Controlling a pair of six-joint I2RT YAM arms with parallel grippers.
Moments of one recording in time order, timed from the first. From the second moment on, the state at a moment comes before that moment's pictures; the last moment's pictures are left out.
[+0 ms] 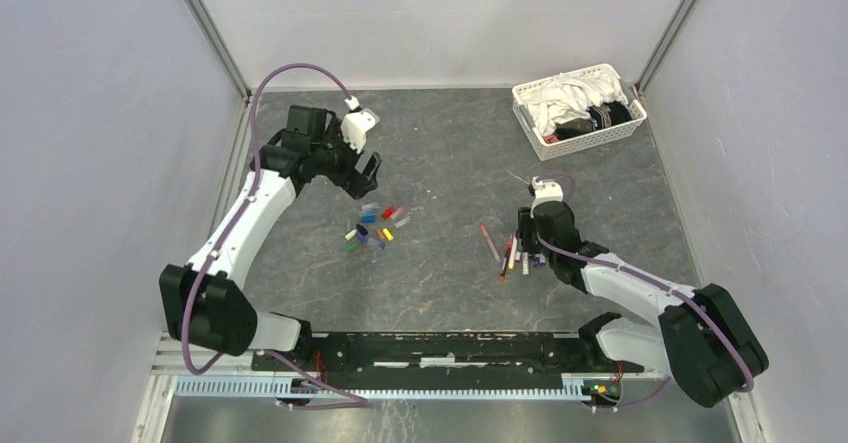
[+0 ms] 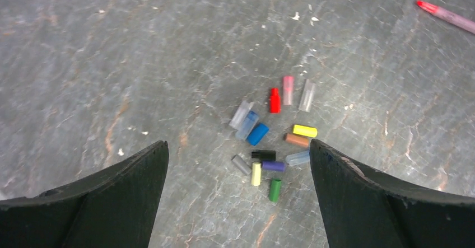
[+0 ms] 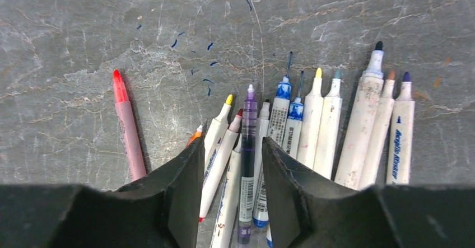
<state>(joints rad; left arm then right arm) -0.24 1.35 1.23 -0.66 0.35 0.43 0.48 1.14 0.38 0.07 0.22 0.29</state>
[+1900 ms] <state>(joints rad) 0.04 1.54 0.21 1.18 0.20 0.04 0.18 1.39 0.01 1.46 0.52 -0.24</state>
